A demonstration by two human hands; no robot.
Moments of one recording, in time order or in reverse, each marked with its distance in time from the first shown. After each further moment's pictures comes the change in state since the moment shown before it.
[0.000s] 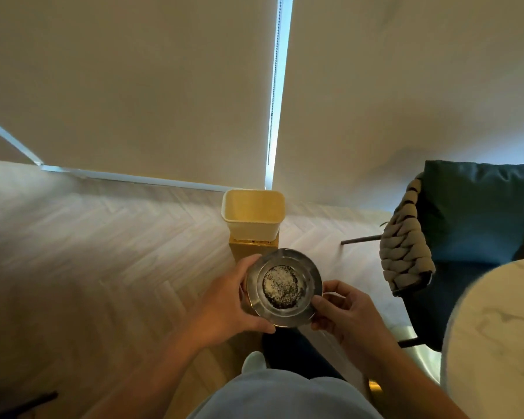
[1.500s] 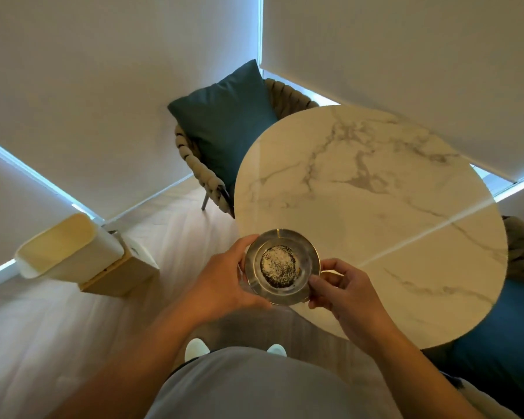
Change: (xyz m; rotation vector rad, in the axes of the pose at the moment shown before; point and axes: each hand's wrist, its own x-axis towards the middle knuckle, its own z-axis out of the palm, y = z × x) left_hand -0.030 0.203 0.325 0.178 -0.690 0.388; right_hand -0.292 0.153 -0.238 0.403 0.730 -0.212
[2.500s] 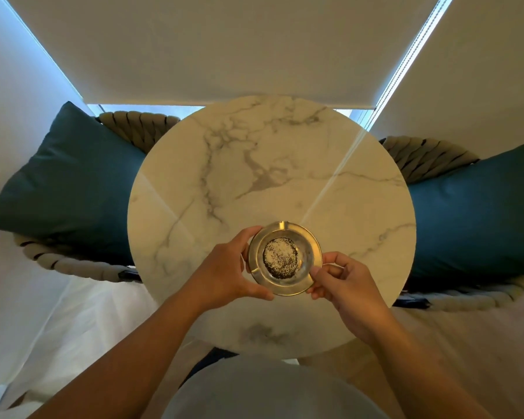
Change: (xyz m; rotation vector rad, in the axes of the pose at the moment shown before) left_hand 0.213 0.053 0.026 0.203 -0.534 0.299; right_hand 0.047 -0.016 -0.060 0.331 0.558 -0.034
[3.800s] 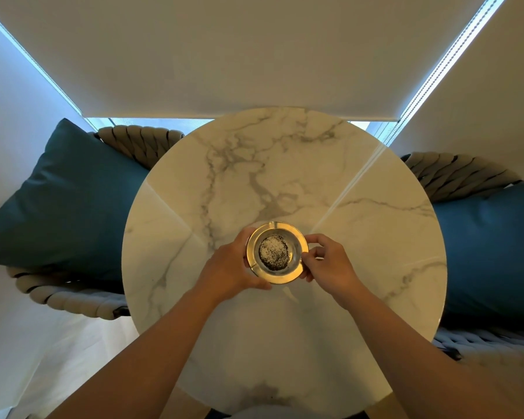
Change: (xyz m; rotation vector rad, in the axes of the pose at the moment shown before) left_hand 0.117 -0.046 -0.022 0.060 0.117 -0.148; right_hand 0.168 -0.018 0.020 -0.453 0.065 0.022
